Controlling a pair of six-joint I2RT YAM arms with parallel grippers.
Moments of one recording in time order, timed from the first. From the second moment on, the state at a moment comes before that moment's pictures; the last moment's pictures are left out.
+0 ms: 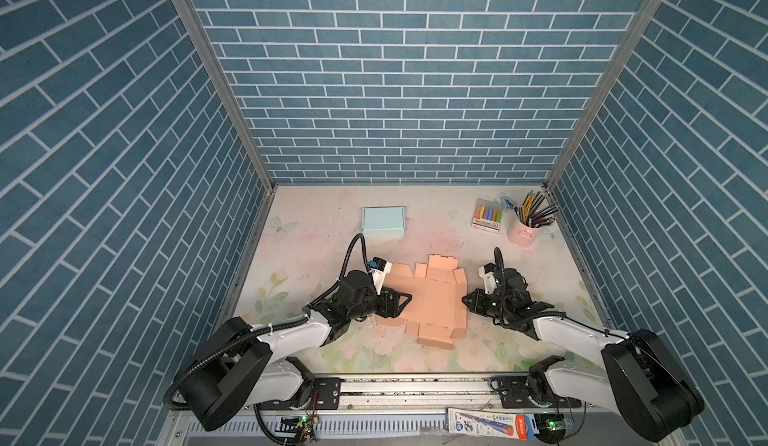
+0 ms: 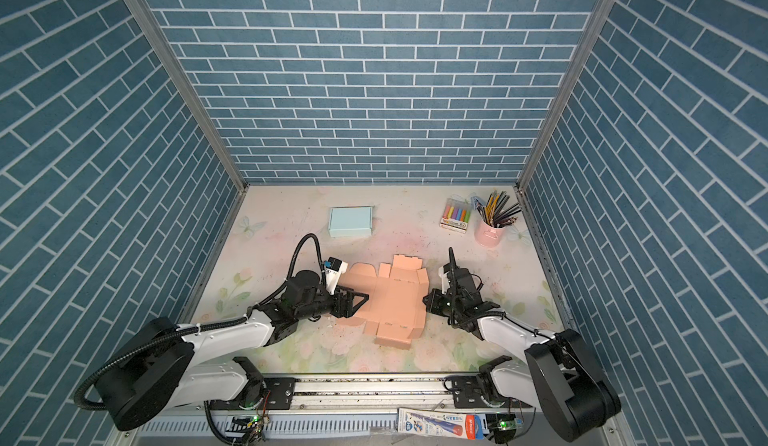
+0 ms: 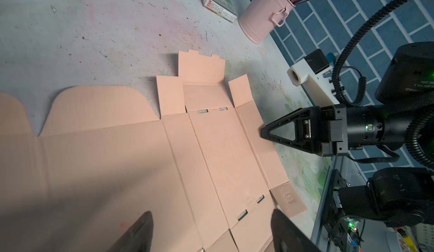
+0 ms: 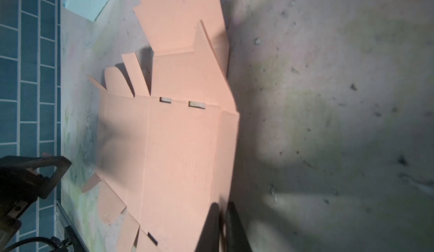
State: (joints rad) left arm -0.69 1.27 0.35 0.40 0.34 -0.53; right arm 0.45 1.19 0.31 0.05 -0.36 0.66
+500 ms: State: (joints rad) left arm -0.69 1.22 0.36 0.32 0.30 -0.53; right arm 0.45 1.30 0.43 0.01 -0.42 0.57
